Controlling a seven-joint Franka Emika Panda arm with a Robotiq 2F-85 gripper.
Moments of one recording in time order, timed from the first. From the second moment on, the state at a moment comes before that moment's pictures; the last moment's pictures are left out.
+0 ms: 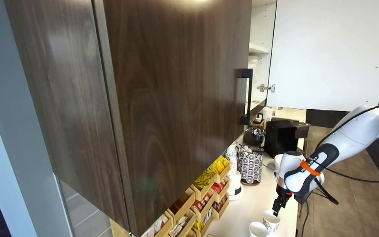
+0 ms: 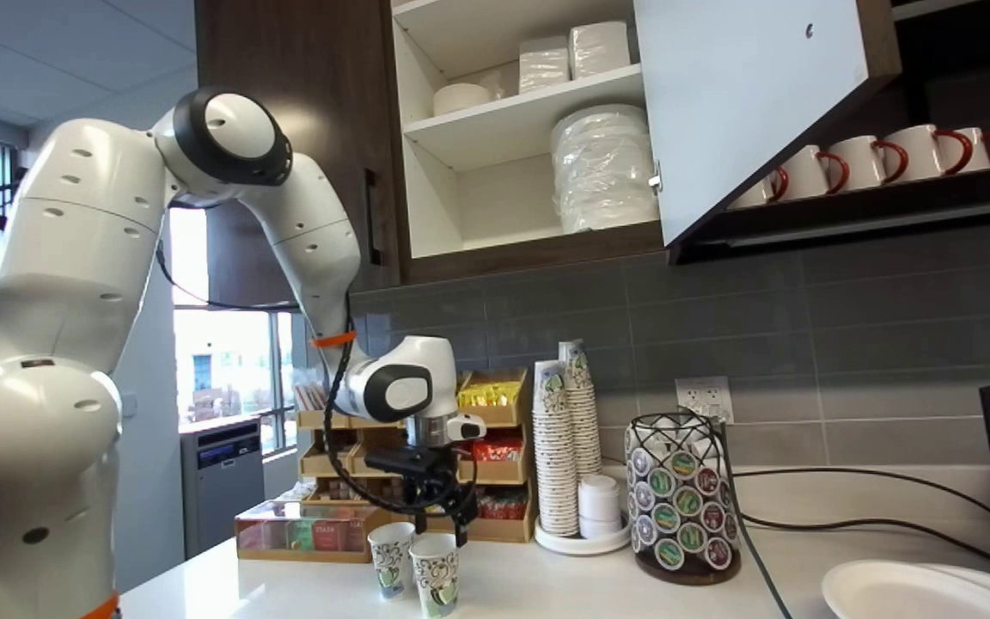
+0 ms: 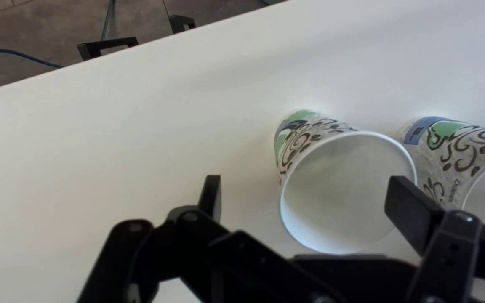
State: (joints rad) arm 0.04 0.21 0.06 -2.51 0.13 2.78 -0.22
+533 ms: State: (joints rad) arm -0.02 0.32 0.11 -2.47 0.15 2.87 -0.23
